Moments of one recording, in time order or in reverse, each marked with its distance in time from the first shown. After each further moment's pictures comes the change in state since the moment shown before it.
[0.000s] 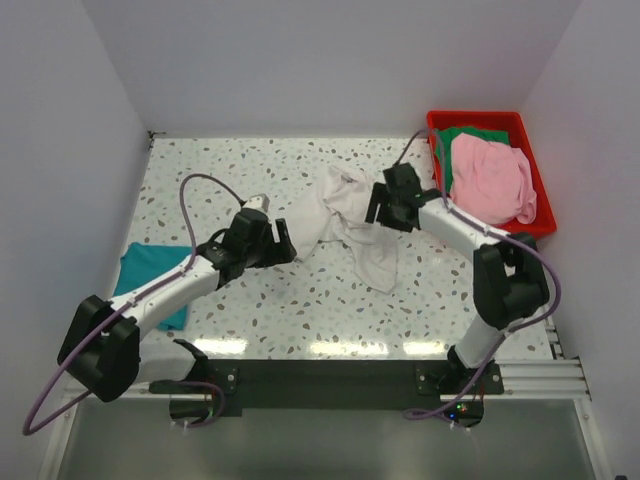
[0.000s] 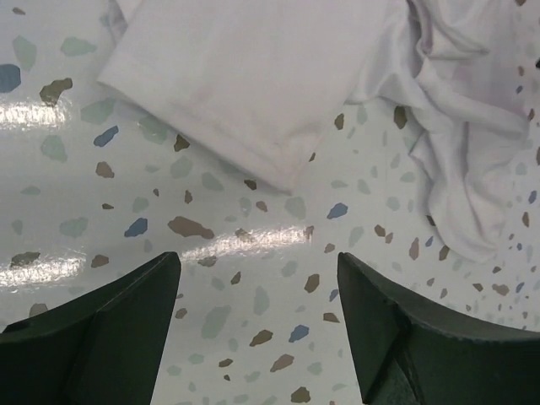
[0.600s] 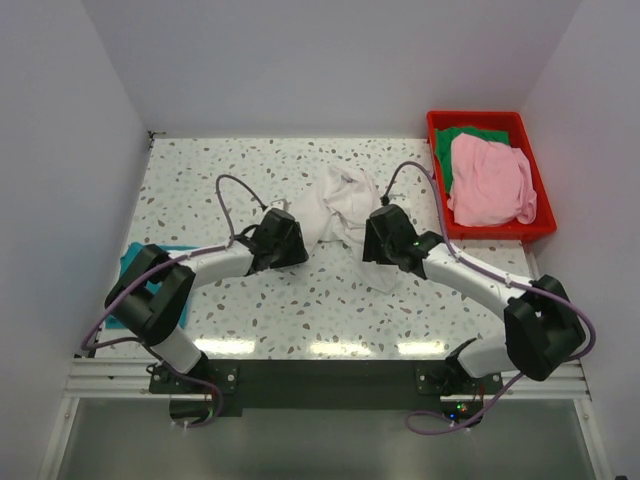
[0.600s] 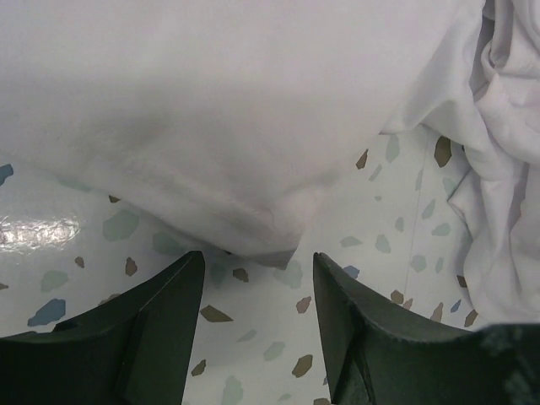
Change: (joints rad) left arm -0.047 0.360 0.044 0.180 -0.021 -0.097; right arm 0.296 -0.360 -0.387 0.051 0.185 0.021
